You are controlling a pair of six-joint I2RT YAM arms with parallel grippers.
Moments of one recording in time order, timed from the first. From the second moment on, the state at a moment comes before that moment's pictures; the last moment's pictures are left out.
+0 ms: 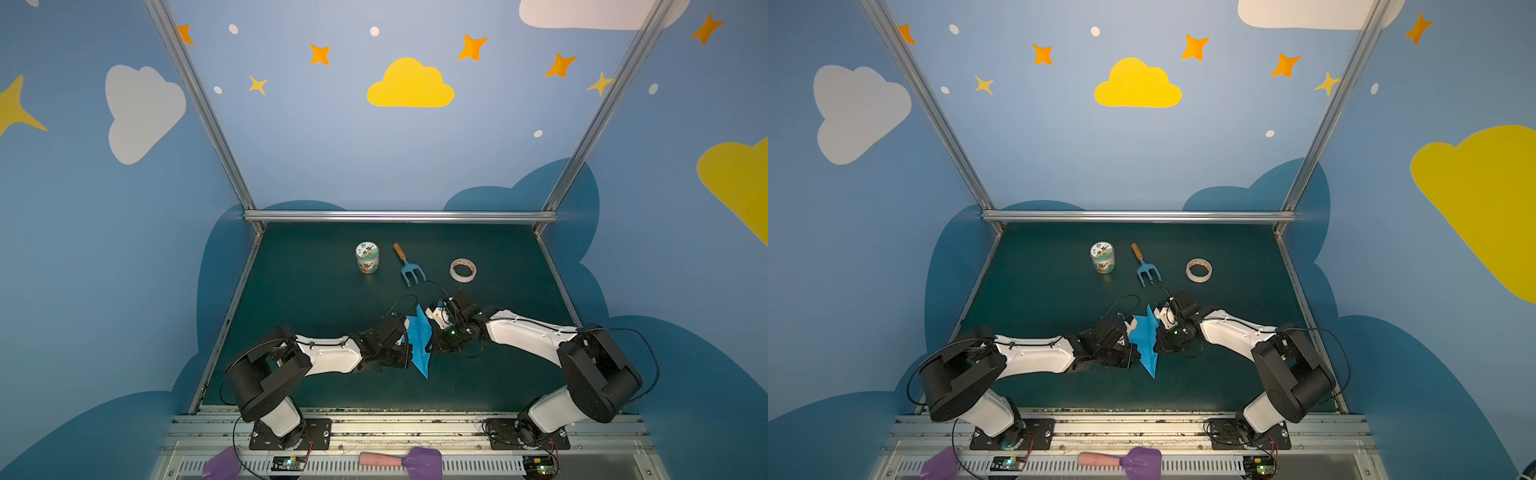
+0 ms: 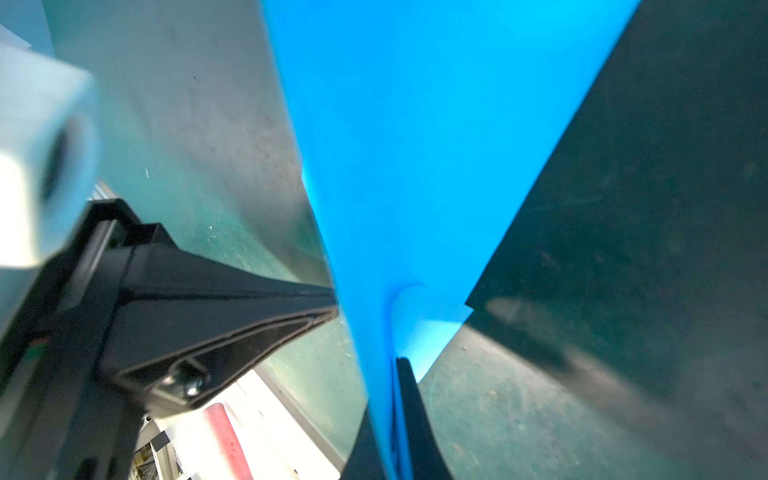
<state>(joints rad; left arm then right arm) -0.90 1.60 0.65 0.07 0.20 -0.73 0.67 1.54 0.80 -0.45 -0.50 0.43</state>
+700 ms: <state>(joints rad) -0.90 1.68 0.68 0.15 0.21 -0.73 0.70 1.68 0.90 -0.45 -0.53 0.42</state>
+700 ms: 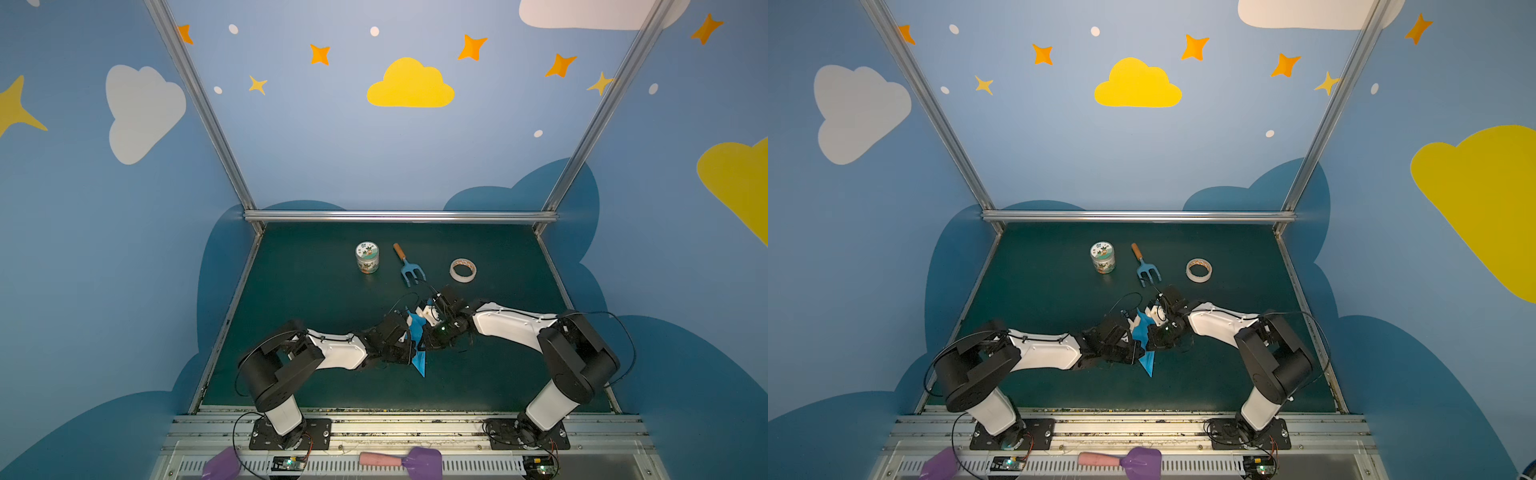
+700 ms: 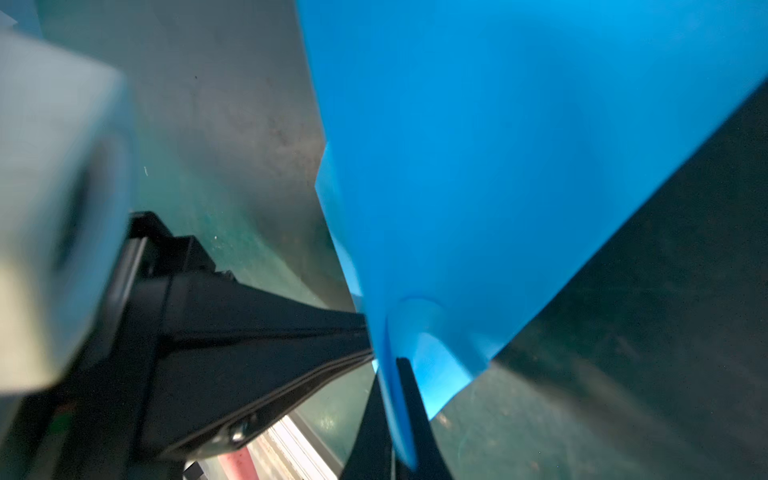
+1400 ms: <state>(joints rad) -0.89 1.68 0.67 0.17 0.22 -0.73 0.63 1.71 0.81 -0.33 -0.59 0.47</state>
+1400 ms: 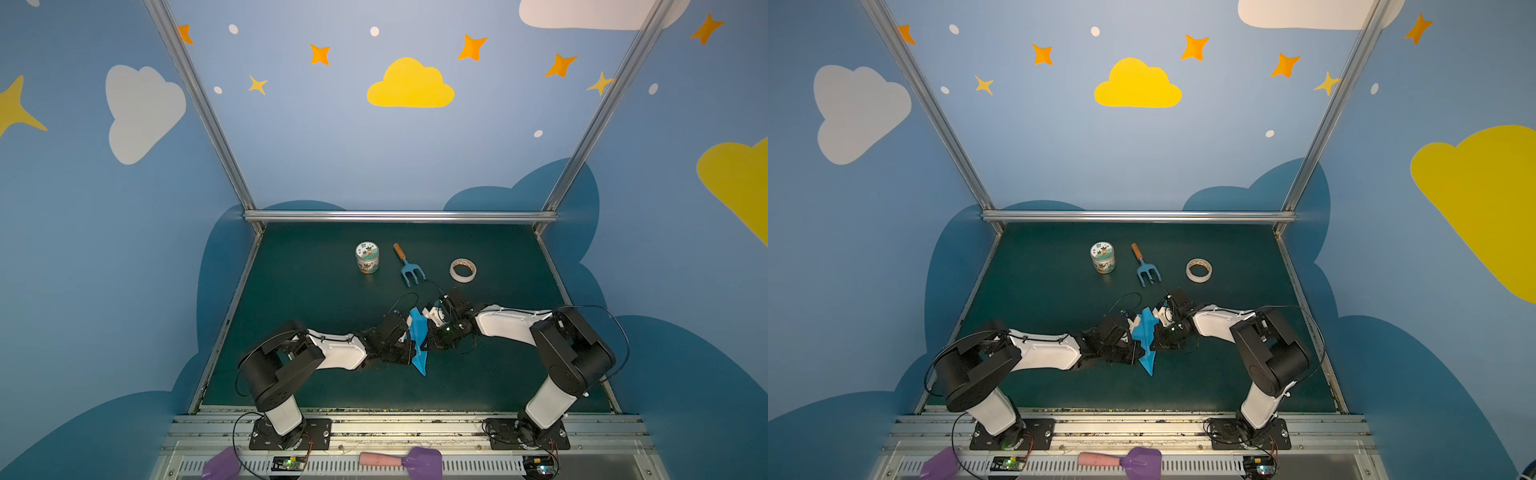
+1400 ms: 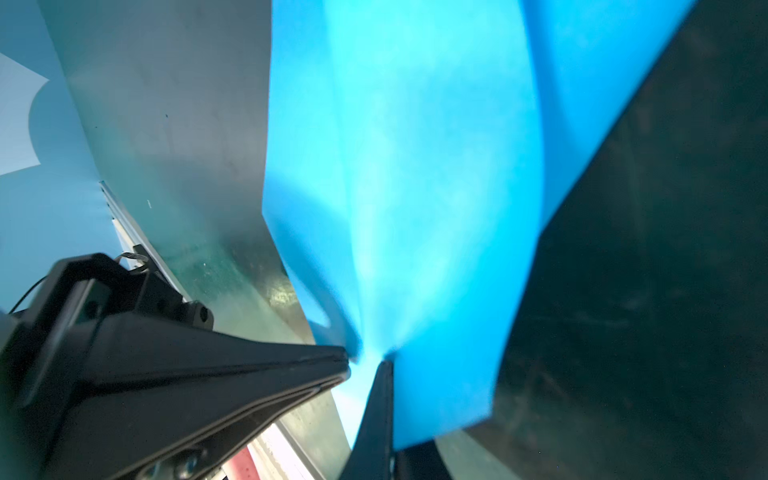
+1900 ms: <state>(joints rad) -0.83 1.67 0.83 0.08 0.25 -0.69 0.63 1.71 0.81 -0.31 -0.60 0.47</state>
